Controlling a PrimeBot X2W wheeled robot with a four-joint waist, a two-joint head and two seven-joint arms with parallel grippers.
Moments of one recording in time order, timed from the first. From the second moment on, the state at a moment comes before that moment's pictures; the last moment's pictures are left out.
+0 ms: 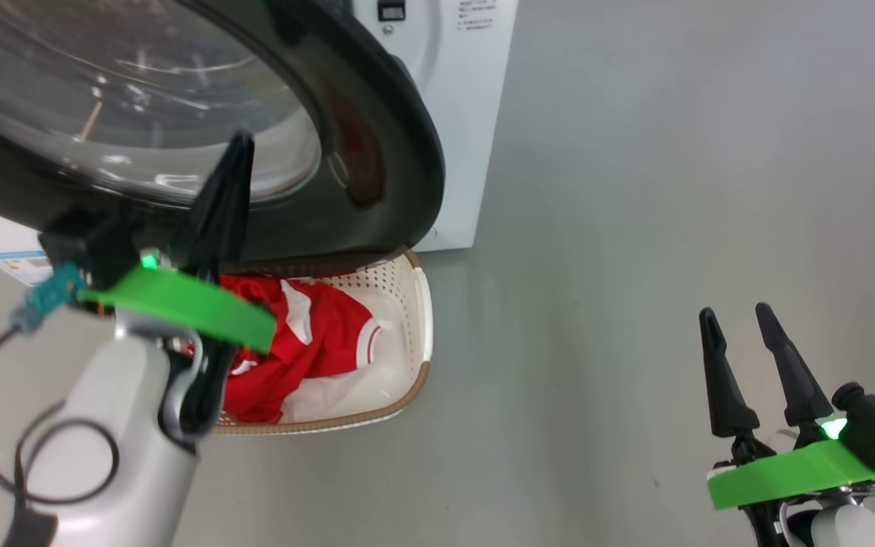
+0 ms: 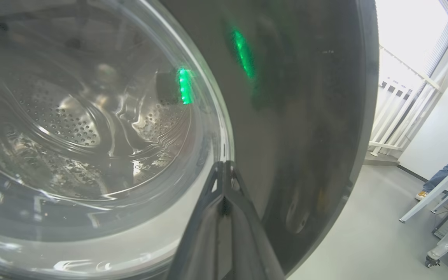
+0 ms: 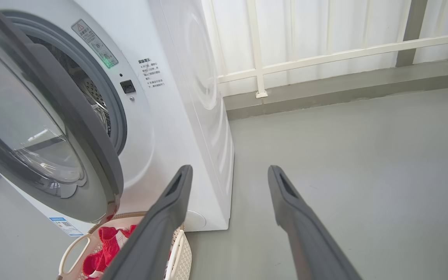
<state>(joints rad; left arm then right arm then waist) -0.71 0.19 -0.31 0.47 -0.62 -0.13 -0.26 -0.06 -0.05 -0.02 0.12 0.39 0.12 -0.26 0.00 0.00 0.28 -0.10</state>
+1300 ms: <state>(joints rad) -0.11 0.13 -0.02 0.35 -0.39 -0.13 -0.26 0.15 -0.06 -0.07 0.14 0.35 0.12 -0.26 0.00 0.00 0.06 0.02</state>
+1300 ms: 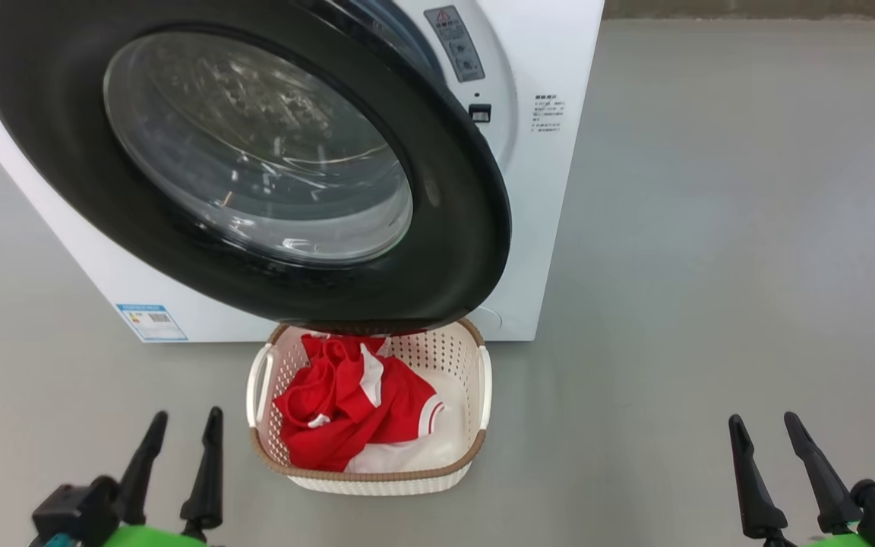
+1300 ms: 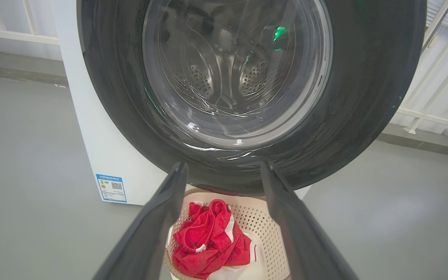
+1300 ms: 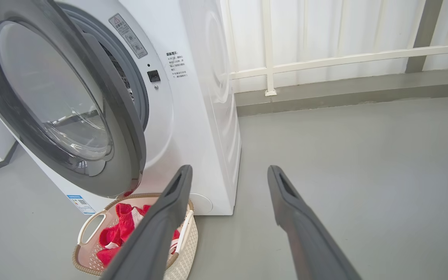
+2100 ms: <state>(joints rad) 0.04 0.07 0.10 0.24 -0.30 -0.13 -0.26 0.19 -0.06 -0.11 0.13 0.35 0.12 -0.26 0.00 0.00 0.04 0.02</state>
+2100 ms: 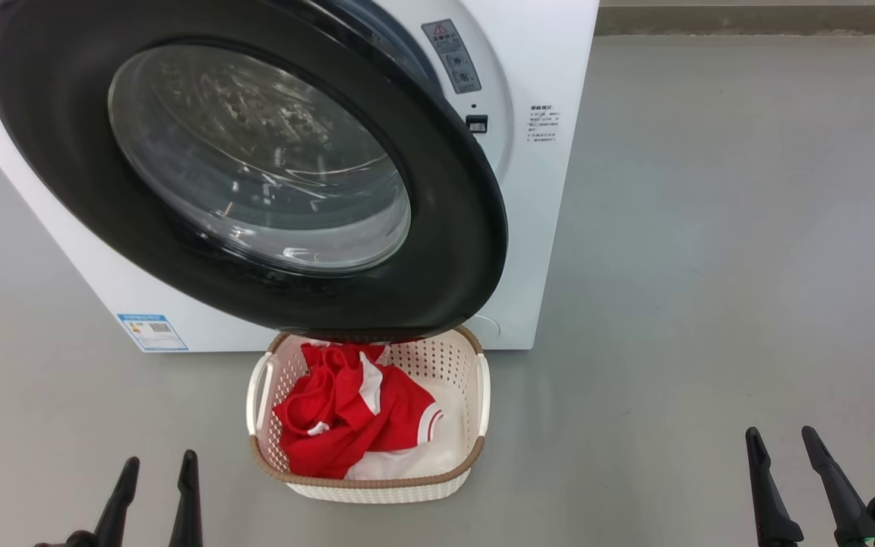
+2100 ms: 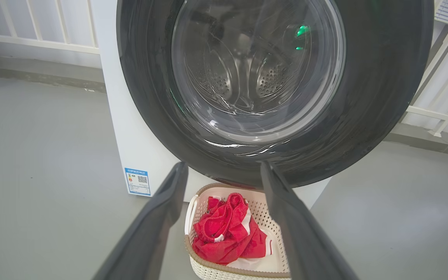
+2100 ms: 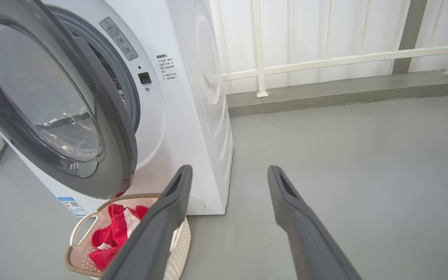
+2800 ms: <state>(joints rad) 0.04 0.05 0.04 0.22 -0.28 -0.13 -0.26 0.04 -0.07 0.04 0.13 0.36 0.12 -0.26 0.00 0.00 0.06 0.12</state>
